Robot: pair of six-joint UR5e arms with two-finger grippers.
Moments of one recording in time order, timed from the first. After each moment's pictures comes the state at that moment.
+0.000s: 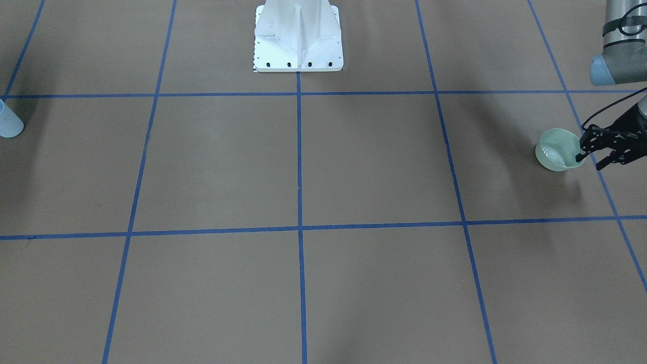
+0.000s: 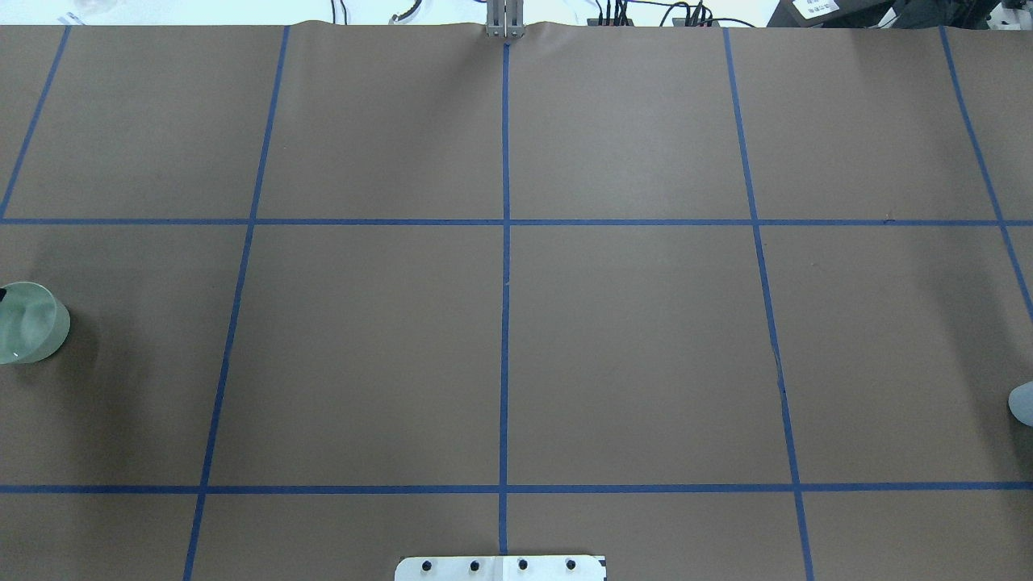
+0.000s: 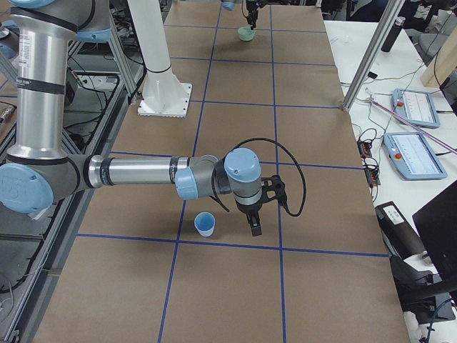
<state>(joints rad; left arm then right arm) -1.18 -1.48 -1.36 -2.53 -2.31 -0.28 1.57 -1.71 1.78 -1.40 2.35 -0.07</state>
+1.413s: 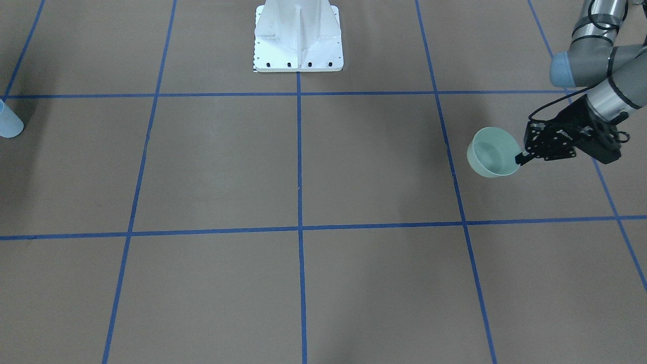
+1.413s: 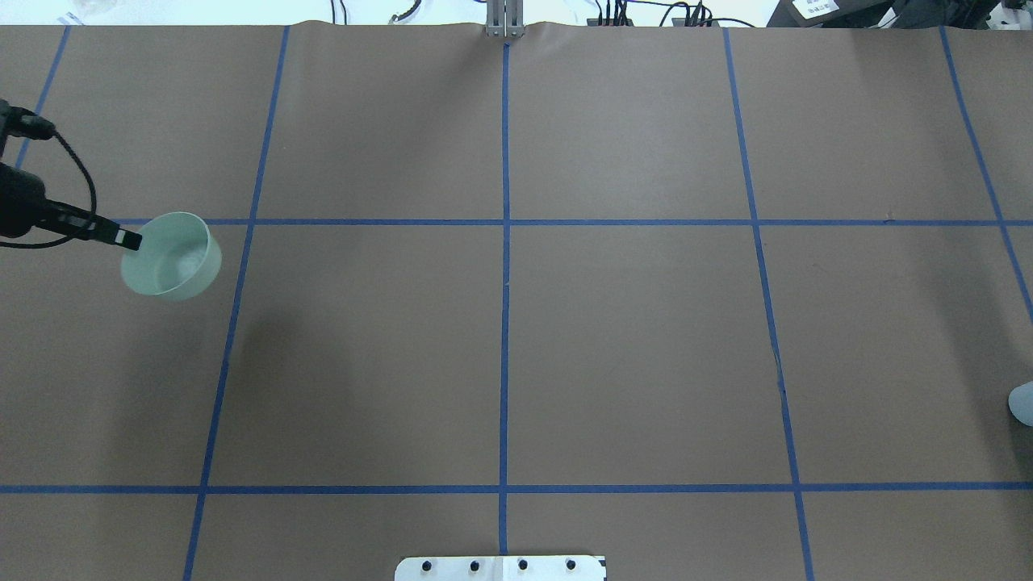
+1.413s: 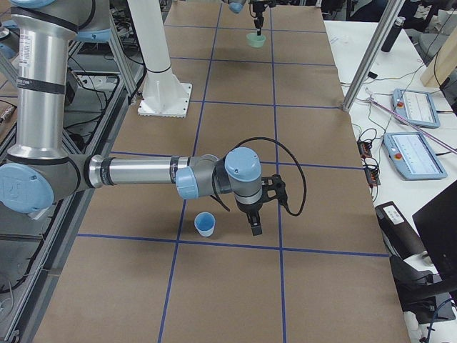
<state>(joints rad) -1.04 -1.68 -1.62 -2.43 -2.40 -0.76 1.56 -1.71 1.78 -1.40 2.36 -0.06</state>
